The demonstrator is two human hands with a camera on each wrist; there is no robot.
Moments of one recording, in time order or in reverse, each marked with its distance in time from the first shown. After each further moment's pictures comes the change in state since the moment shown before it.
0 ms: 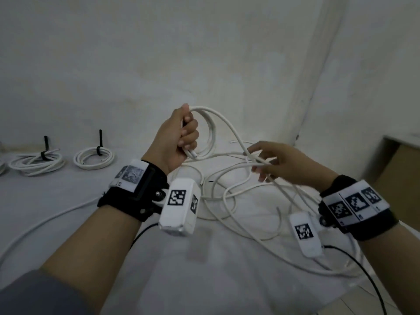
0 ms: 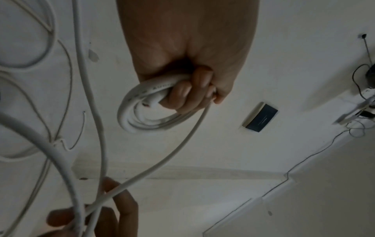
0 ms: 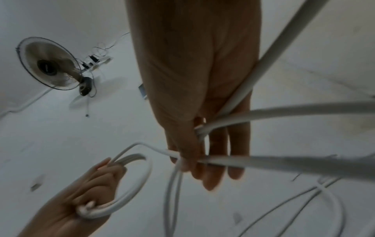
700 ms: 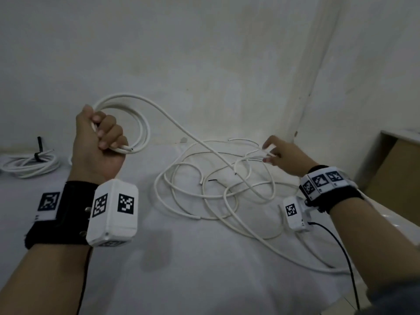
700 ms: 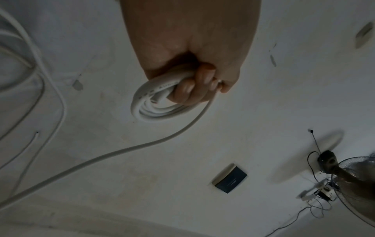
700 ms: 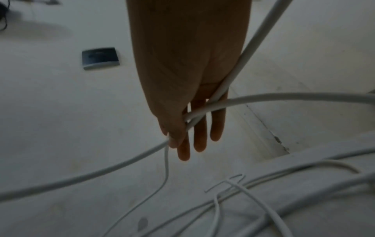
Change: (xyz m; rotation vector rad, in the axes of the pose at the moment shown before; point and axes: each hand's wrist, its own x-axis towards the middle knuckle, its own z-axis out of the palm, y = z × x) left_hand -0.028 0.040 -0.089 -0.227 0.216 0.284; right_hand 0.046 0.085 -0.013 -0.375 0.157 0.180
